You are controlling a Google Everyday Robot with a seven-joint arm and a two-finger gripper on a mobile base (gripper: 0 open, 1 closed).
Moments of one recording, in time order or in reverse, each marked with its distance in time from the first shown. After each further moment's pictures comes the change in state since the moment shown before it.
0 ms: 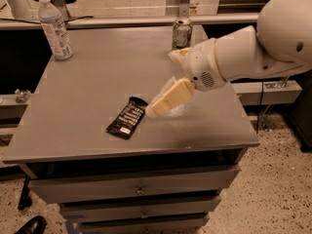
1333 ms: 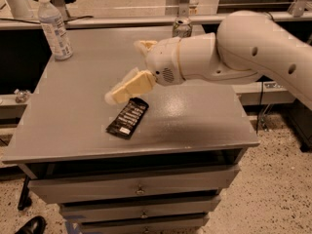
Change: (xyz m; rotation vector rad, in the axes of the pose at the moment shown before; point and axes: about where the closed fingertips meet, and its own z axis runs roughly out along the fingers) arm -0.069 0.003 0.062 -0.043 -0.272 -0.019
